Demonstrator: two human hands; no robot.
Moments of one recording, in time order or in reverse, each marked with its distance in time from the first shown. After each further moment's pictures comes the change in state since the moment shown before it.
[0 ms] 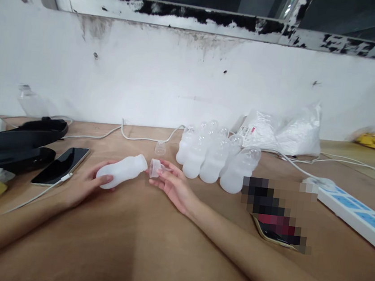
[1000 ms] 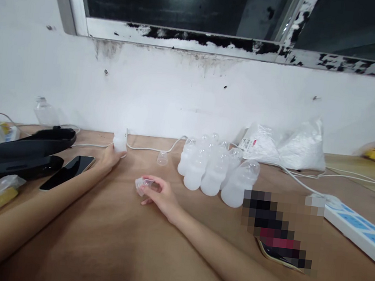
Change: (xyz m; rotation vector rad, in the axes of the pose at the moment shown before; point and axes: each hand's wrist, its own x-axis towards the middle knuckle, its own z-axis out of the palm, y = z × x) left_hand 0.115 -0.013 -0.025 0.288 0.692 0.027; right_hand 0.012 0.016 0.017 -0.400 0.006 0.030
